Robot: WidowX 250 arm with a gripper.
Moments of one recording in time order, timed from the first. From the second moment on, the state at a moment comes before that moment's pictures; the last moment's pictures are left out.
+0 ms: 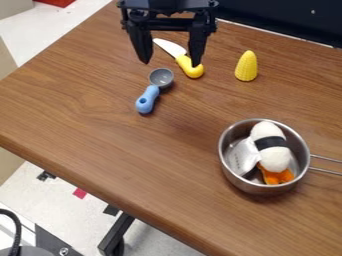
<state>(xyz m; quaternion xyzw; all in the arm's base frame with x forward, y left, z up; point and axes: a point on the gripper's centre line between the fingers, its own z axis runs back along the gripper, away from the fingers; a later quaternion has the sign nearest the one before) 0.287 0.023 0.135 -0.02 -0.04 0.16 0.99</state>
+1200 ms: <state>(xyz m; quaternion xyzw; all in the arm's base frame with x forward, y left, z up) 0.254 -0.055 0.078 0.05 -0.04 0.06 1.00</state>
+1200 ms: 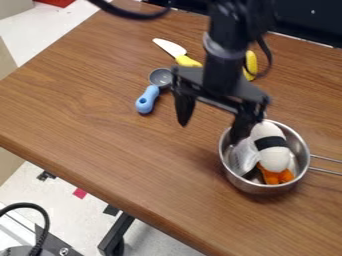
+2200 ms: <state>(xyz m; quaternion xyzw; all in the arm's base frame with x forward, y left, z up) 0.251 -0.061 0.043 0.04 -0.01 0.04 1.00</state>
